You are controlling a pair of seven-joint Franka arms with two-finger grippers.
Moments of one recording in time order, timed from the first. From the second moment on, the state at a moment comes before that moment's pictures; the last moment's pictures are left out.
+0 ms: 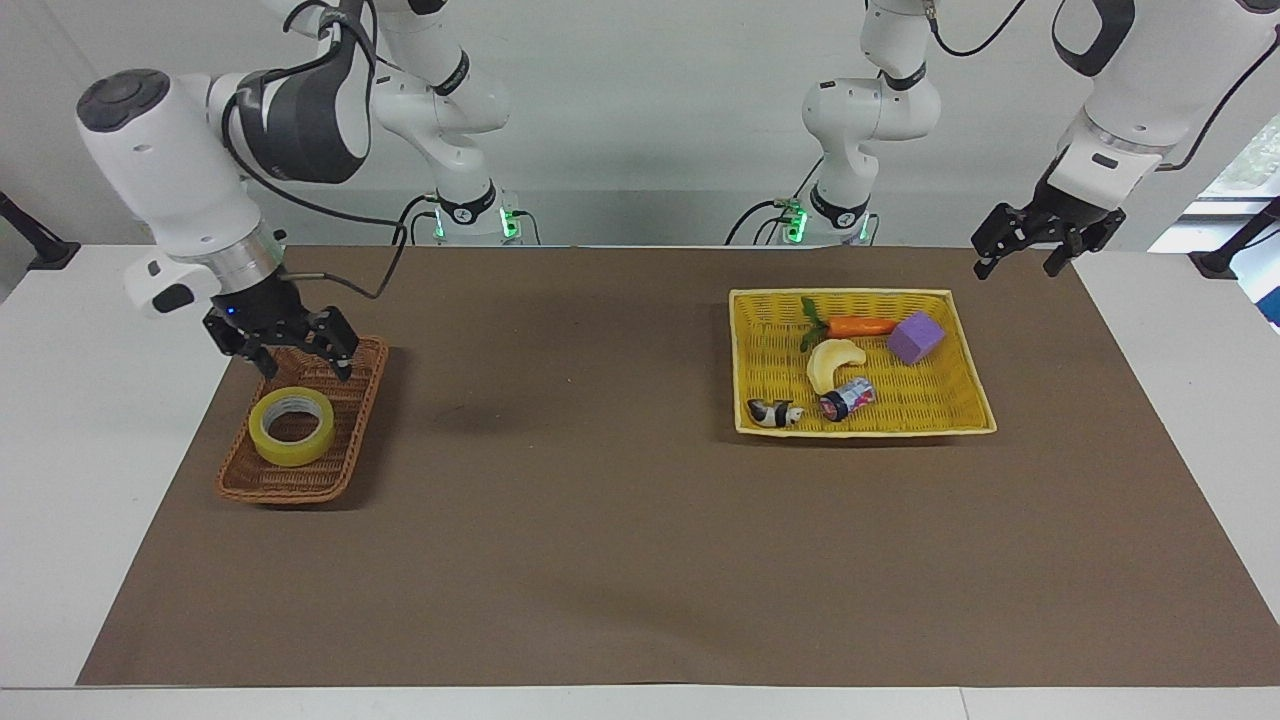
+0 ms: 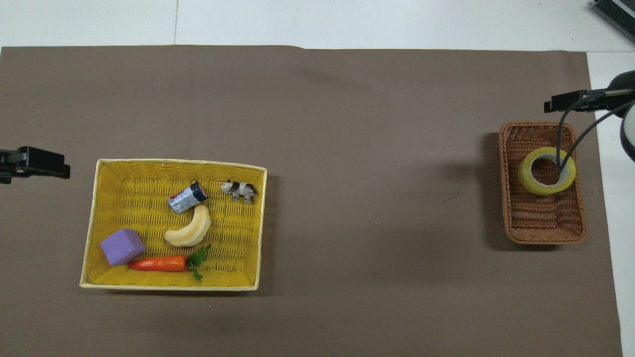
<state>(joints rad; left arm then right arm) -0.10 -0.07 0.07 -1.66 -0.02 1.60 -0.04 0.07 0.15 -0.11 -1.55 0.05 1.79 0.07</state>
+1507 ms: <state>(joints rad) -0.10 -0.07 0.09 -1.66 -0.02 1.60 -0.04 0.09 -0.02 -0.11 -1.55 -0.04 1.53 0.06</state>
